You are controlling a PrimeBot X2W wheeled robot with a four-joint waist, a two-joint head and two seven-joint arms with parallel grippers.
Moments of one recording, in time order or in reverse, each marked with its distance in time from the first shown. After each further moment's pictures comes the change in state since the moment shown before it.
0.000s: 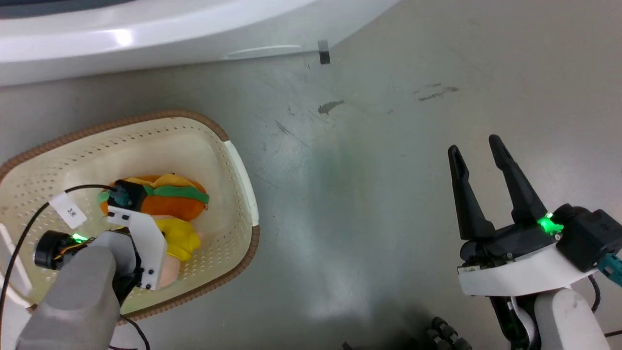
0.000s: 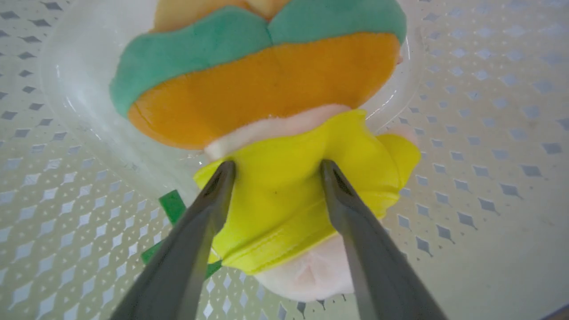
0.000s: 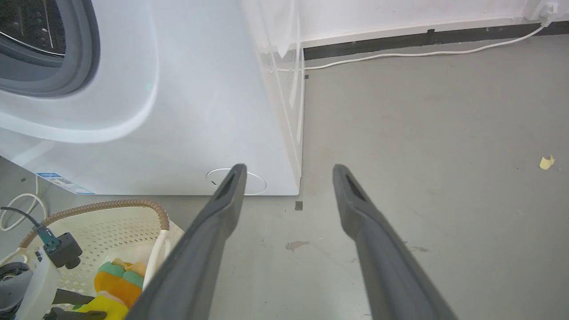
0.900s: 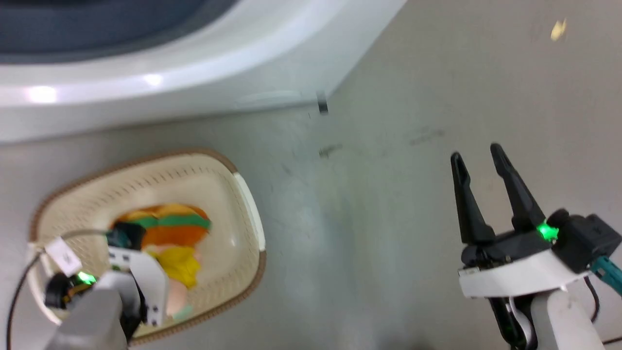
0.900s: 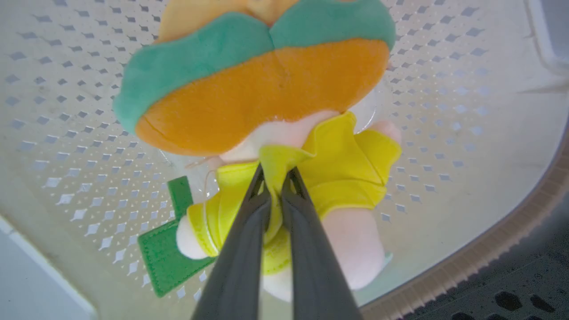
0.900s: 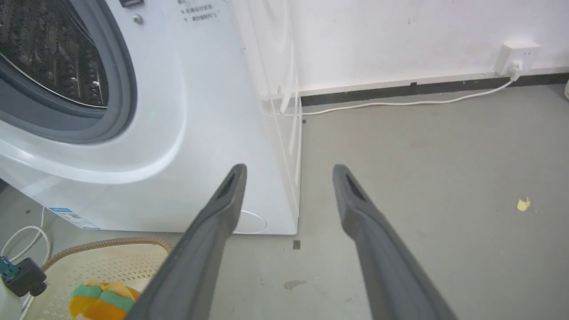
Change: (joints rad) left arm 0.007 -0.040 -0.118 0.235 -0.134 -0.019 -0.274; right arm -0.005 0.000 -0.014 0.079 -0.005 0.000 -0.047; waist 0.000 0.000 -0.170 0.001
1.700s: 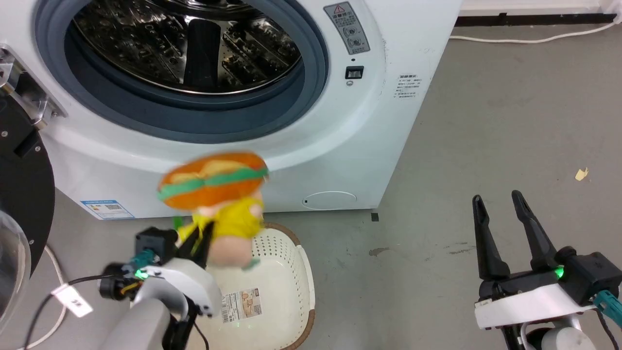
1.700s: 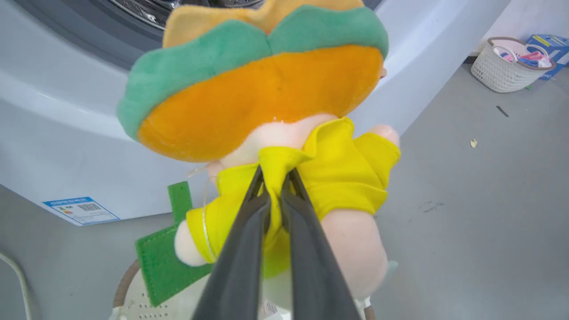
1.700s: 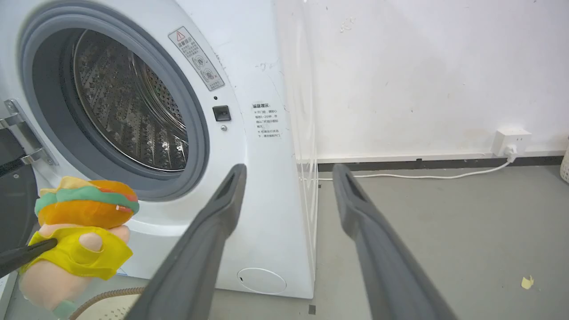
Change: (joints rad) left arm 0.266 -0.049 0.118 -0.566 -0.040 0.080 -0.255; right arm 0.129 0.000 -0.078 0.028 -0.069 0.000 0.000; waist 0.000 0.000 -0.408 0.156
